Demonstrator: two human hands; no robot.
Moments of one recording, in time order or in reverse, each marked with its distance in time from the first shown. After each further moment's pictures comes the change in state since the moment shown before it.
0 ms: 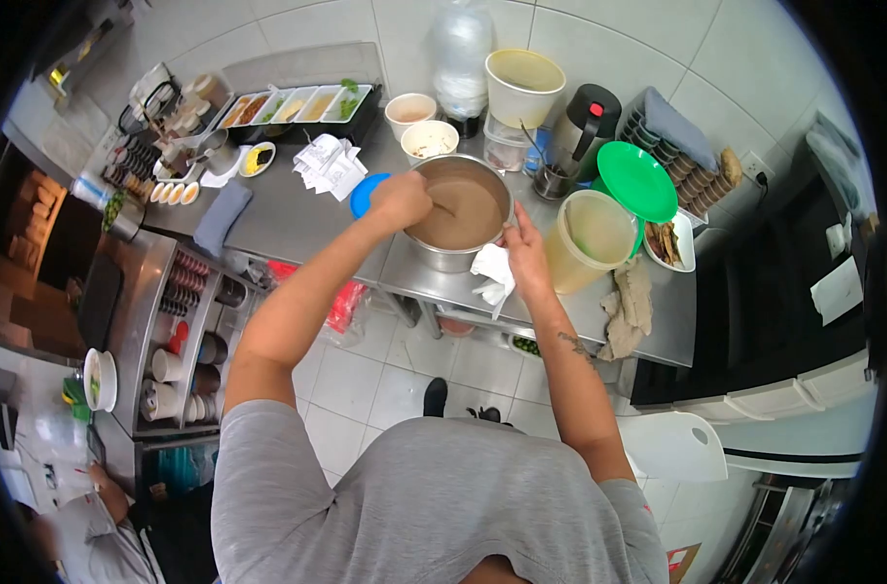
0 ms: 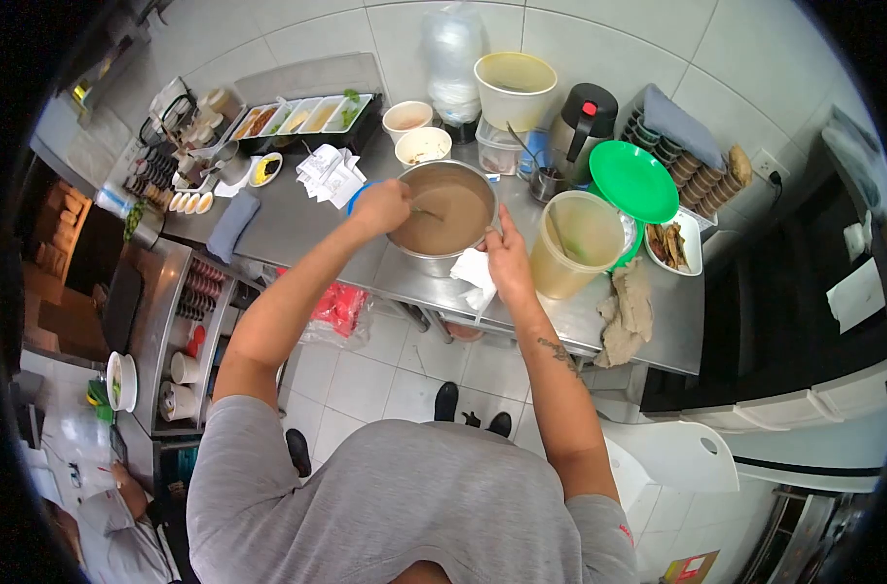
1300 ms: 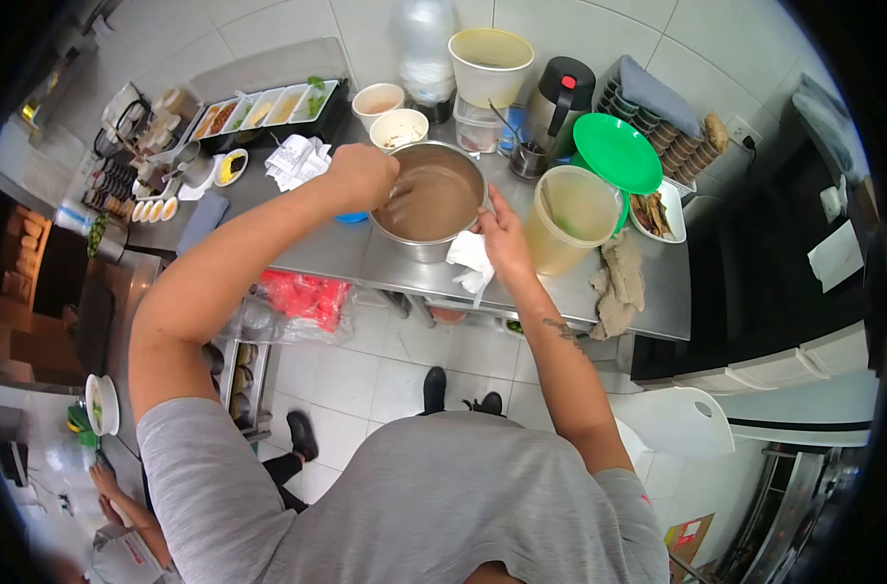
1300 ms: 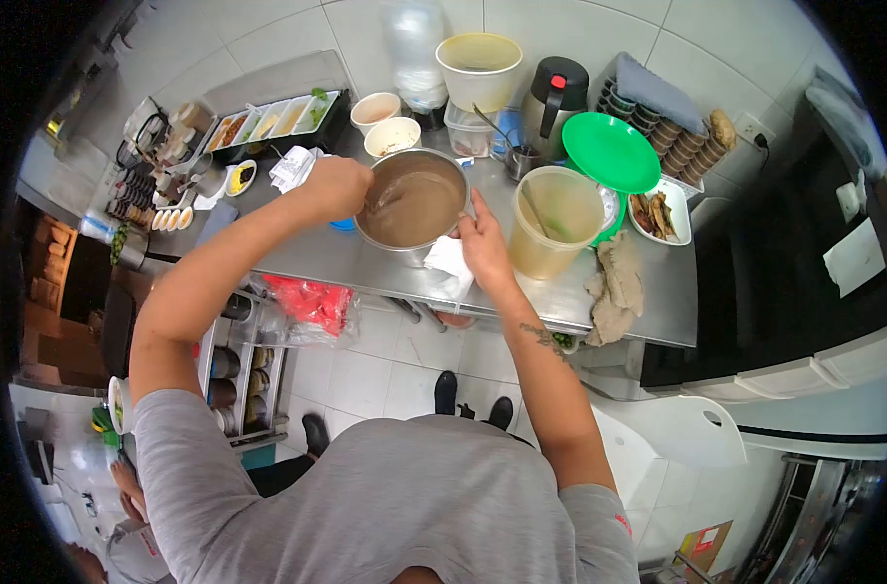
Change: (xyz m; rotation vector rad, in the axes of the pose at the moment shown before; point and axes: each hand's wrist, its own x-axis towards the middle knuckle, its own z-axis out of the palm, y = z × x) left_hand -0.017 0.030 -0.065 0.536 -0.152 0.385; right_hand 0.006 0.012 -0.004 -0.041 -0.011 -0.034
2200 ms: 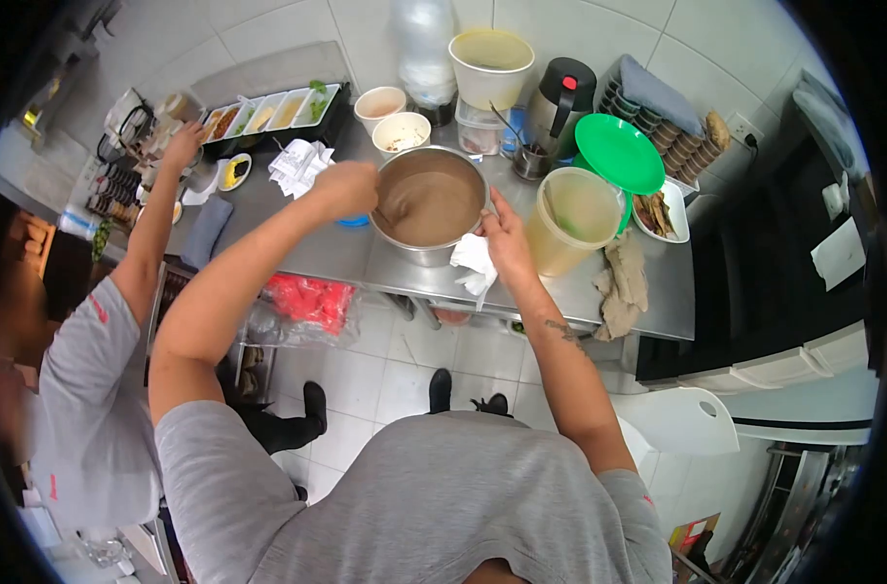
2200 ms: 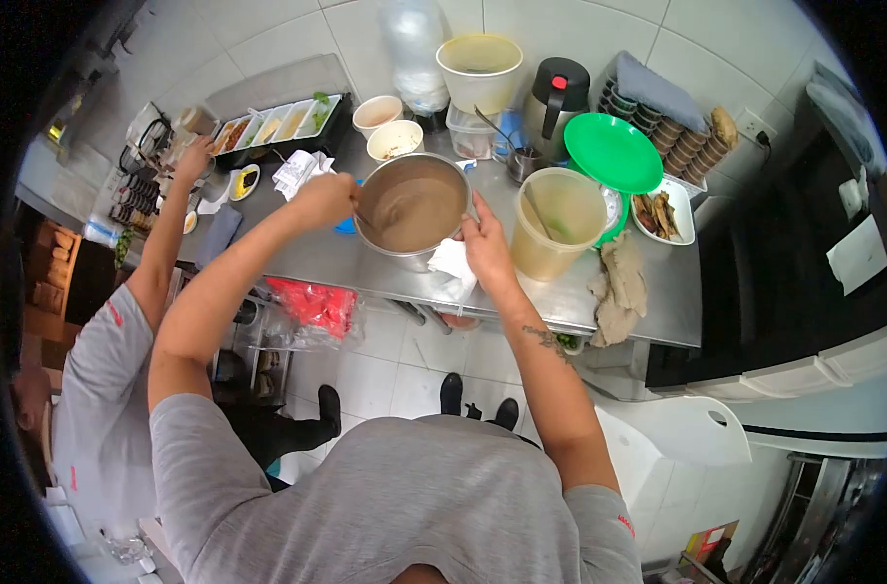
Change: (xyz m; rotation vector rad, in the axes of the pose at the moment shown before) left_hand 0.001 -0.029 0.041 -0.215 0.008 -0.039; right_hand -0.004 -0.007 0.002 0.045 0.007 0.025
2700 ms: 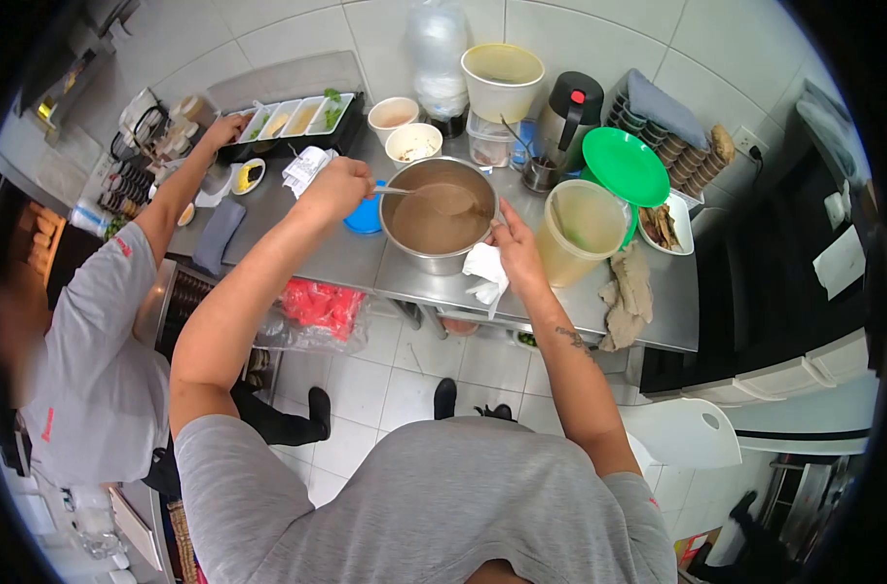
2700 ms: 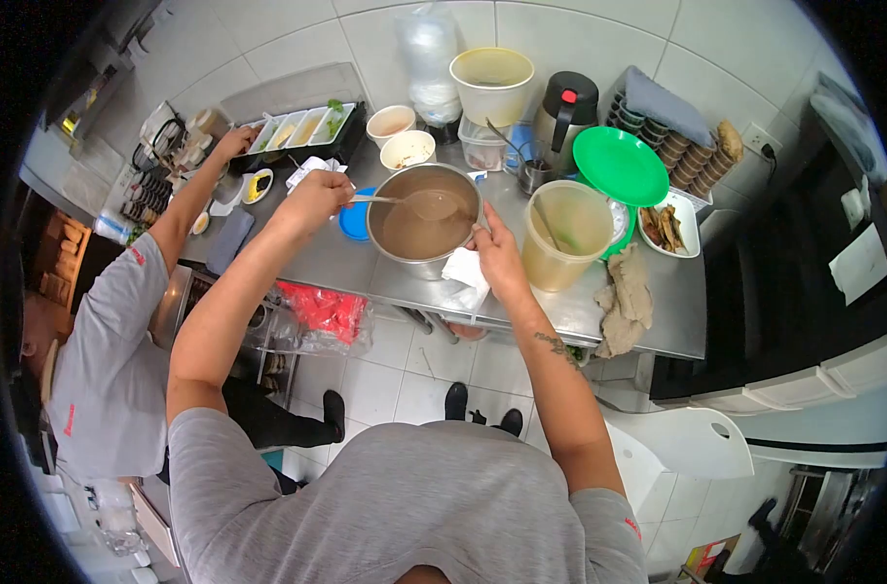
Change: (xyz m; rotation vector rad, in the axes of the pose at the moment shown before) left_hand -0.032 -0.005 -0.019 -0.882 0.218 -0.248; right_hand 0.000 0.000 -0.006 0.043 -0.060 0.023
